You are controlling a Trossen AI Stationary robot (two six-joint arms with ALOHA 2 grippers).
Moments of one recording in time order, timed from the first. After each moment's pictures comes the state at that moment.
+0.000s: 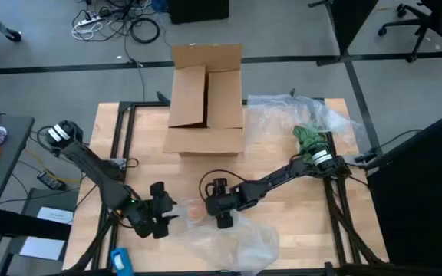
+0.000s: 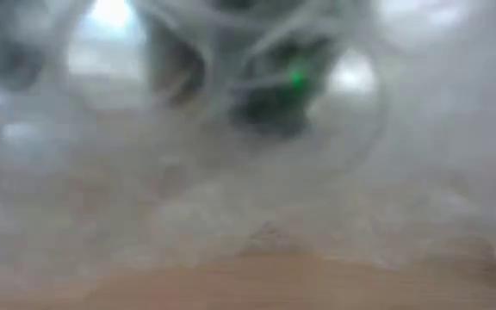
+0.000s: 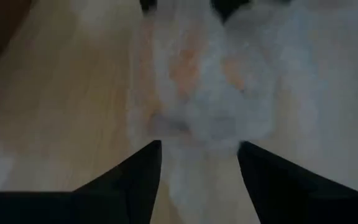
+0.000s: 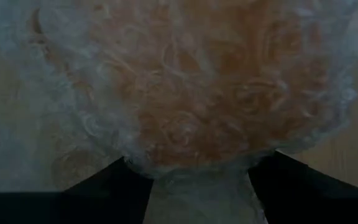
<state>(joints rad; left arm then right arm) -0.82 1.30 0.75 -0.42 -0.65 -0.84 0.33 2.17 1.49 -0.30 0.27 0.08</state>
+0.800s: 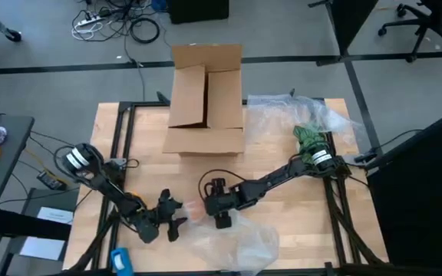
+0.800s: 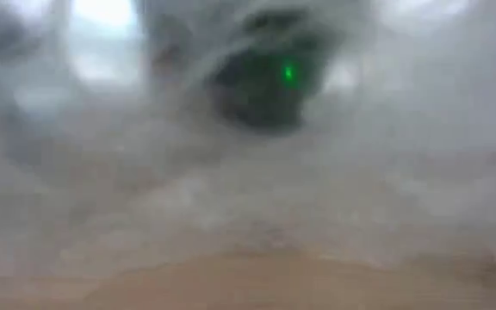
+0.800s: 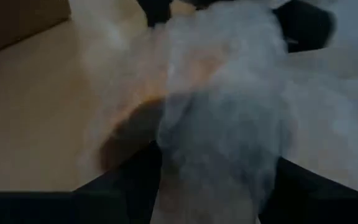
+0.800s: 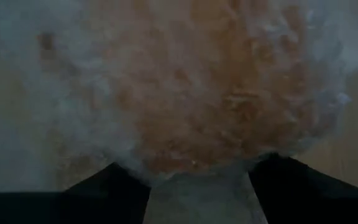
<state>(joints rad) -0.82 1.76 0.47 0.62 -0.95 -0.74 0.31 2.17 1.49 -0.23 0.26 0.05</state>
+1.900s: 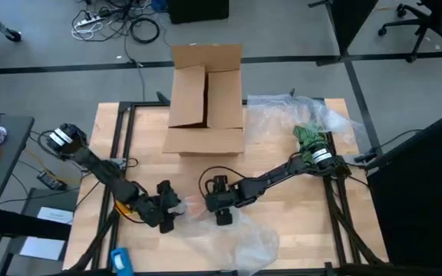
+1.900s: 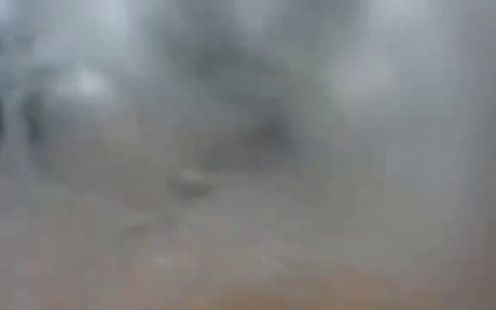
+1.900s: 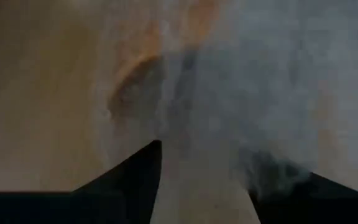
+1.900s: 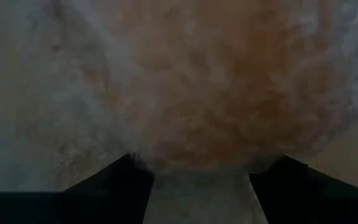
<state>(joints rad) -0.69 1.35 0.55 -0.08 -0.44 -0.74 0.30 2.16 1.49 -0.33 0.27 0.09</state>
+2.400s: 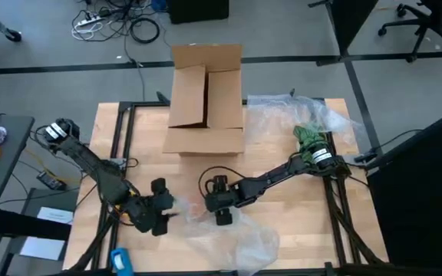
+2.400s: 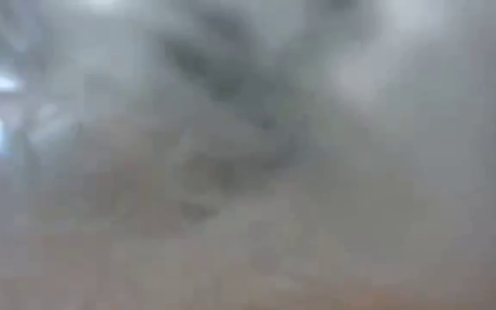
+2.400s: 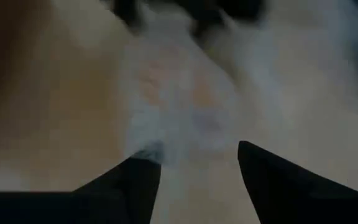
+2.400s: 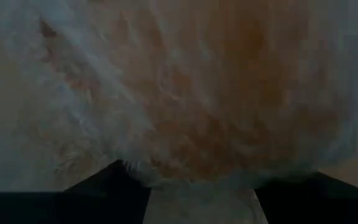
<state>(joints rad) -0.76 1.26 0.80 -0.52 -0.61 -0.72 0.30 2.17 1.49 -0.32 0.27 0.09</state>
